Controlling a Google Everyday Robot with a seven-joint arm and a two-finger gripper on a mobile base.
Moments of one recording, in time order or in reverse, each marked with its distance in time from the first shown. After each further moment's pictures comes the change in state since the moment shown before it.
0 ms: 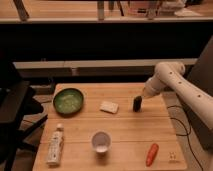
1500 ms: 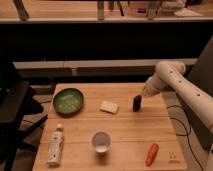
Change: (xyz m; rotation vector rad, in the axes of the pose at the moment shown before) arm 0.002 -0.006 0.001 0.001 -0.024 -0.027
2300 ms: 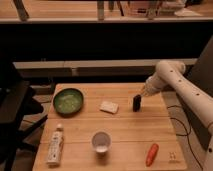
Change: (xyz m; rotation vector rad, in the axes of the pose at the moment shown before) arm 0.001 -0.003 0.001 0.000 -0.009 -0.012
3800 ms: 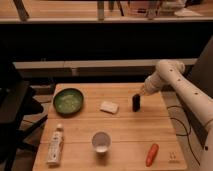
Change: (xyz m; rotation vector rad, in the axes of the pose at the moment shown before) arm -0.004 -0.009 0.005 0.004 -0.030 -0.034
